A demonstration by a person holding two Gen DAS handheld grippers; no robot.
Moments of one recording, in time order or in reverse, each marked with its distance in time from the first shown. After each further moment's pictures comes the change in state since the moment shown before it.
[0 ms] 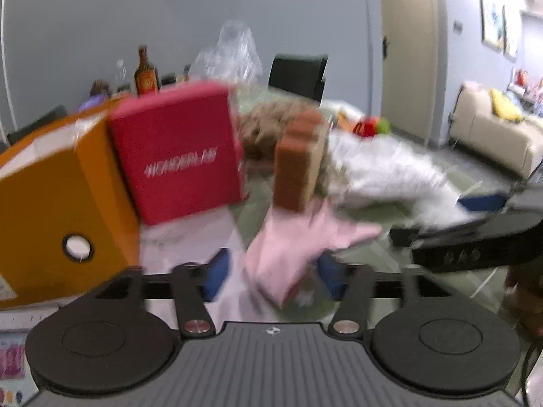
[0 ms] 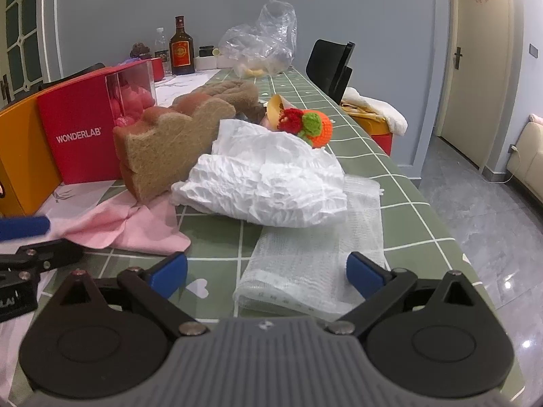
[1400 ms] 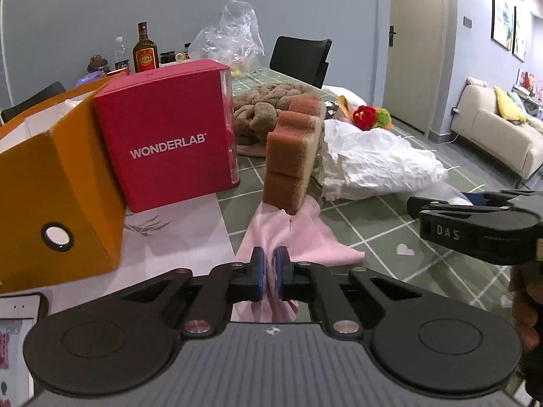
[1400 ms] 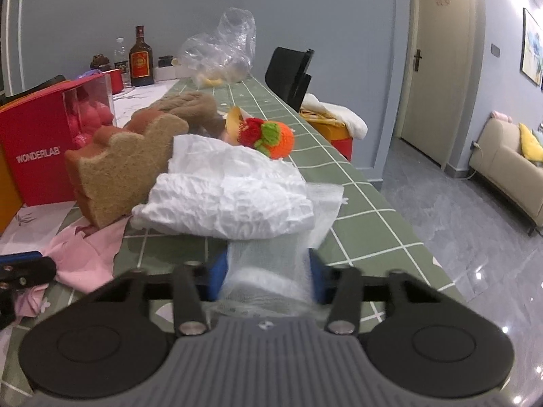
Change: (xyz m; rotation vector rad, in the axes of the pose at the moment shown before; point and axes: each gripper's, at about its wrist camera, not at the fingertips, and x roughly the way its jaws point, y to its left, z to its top) left arm 0.014 0.001 0.007 -0.057 0.113 -0.009; right arm 0.001 0.005 0.003 0.011 -0.036 -0.159
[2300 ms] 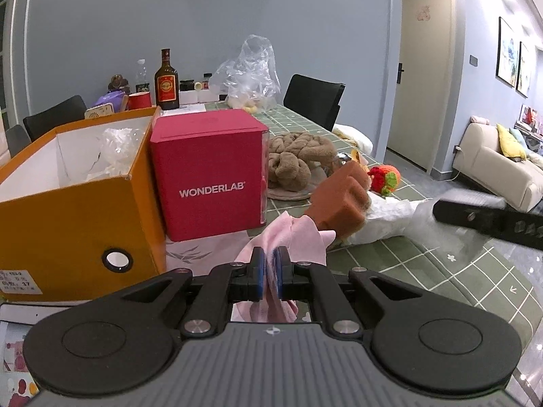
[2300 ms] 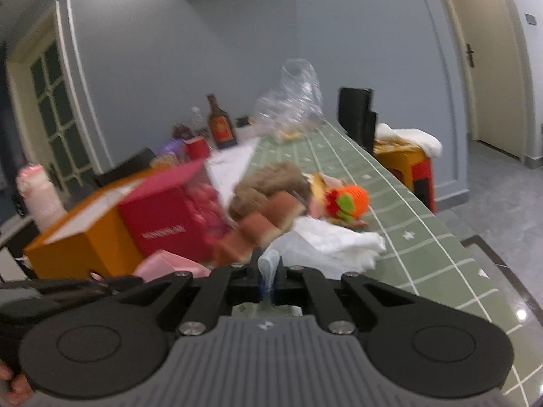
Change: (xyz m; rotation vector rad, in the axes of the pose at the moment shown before) left arm -0.037 0.027 0.015 -0.072 -0.107 0.007; right arm -0.076 -0.022 0.022 0.179 -0.155 0.412
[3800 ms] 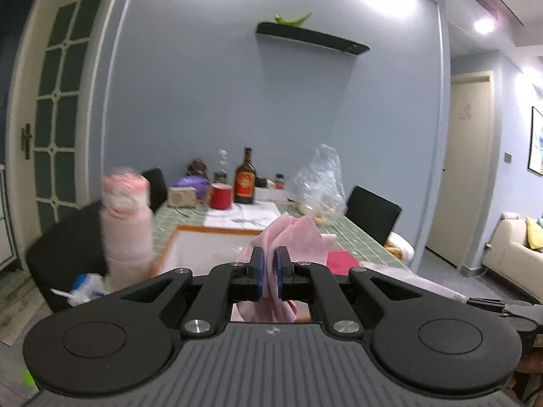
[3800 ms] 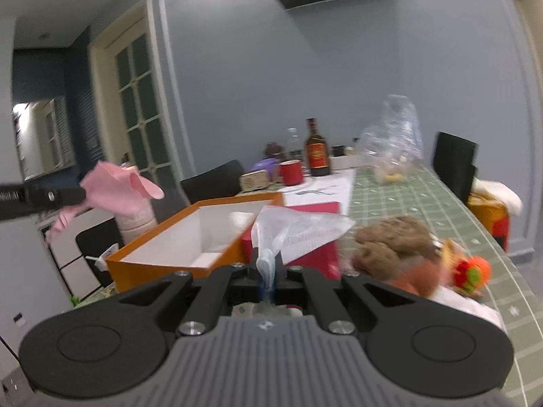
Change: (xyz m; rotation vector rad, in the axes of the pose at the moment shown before) left arm -0.159 0.119 0.056 -0.137 -0.324 0.140; right arm 0.027 0.117 0.032 -0.206 -0.048 0.245
